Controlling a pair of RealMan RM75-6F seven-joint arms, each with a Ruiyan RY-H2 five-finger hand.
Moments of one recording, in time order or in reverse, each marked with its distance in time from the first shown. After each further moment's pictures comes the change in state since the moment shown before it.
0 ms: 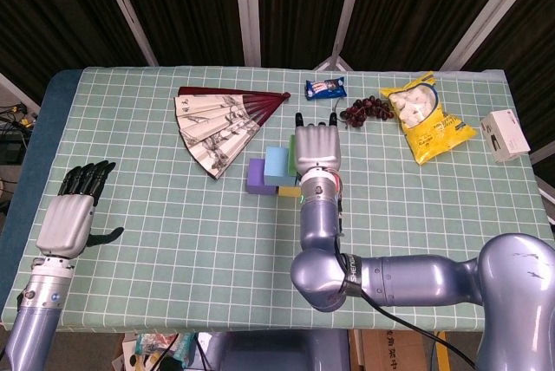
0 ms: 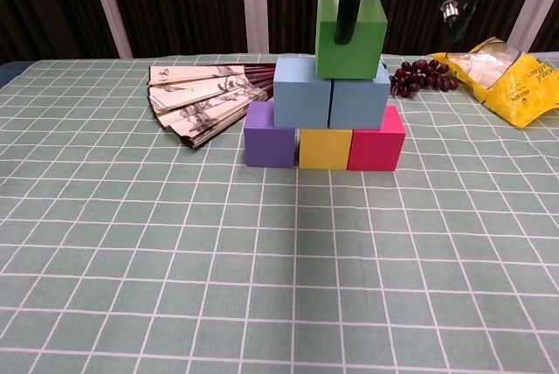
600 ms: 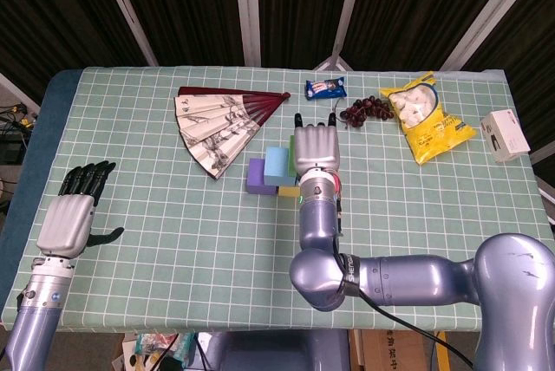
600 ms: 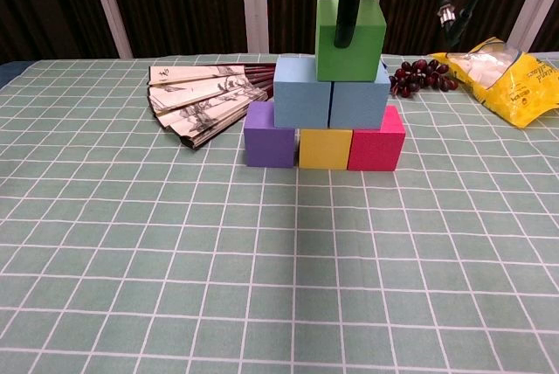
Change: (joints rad) left arm -0.001 -0.001 0.001 0.003 -0.003 -0.003 0.000; right arm -0.001 -0.011 -0.007 0.011 -0.013 -0.005 -0.006
